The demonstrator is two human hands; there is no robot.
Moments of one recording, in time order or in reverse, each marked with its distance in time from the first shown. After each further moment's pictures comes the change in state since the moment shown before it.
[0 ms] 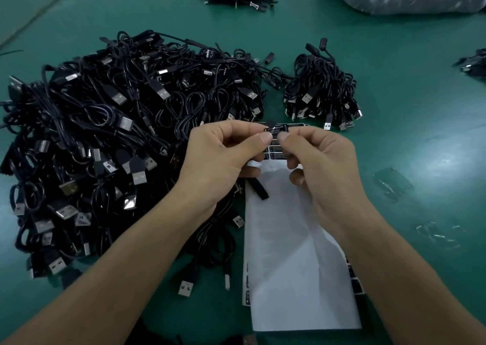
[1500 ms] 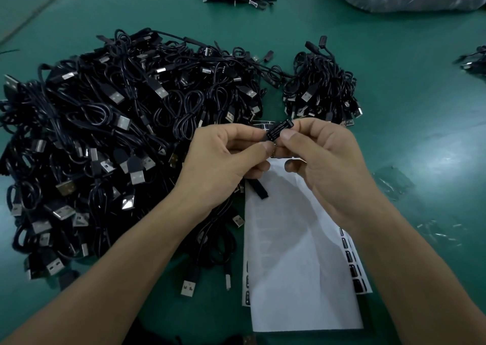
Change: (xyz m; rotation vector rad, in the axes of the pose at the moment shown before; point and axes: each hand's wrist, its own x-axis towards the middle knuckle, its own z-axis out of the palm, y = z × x) left_hand -0.003 0.000 -0.001 0.089 -0.091 0.024; right_hand 0.006 -0.005 -0.012 -0.041 -0.207 -0.058
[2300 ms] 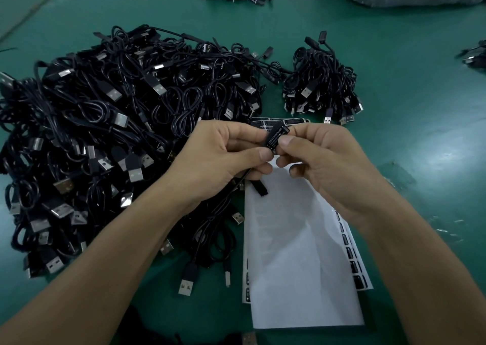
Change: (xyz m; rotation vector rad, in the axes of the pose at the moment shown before) left_hand 0.005 0.004 -0.014 0.037 -0.193 -0.083; right_hand 0.001 -0.001 -0.007 -0.103 -0.105 0.072
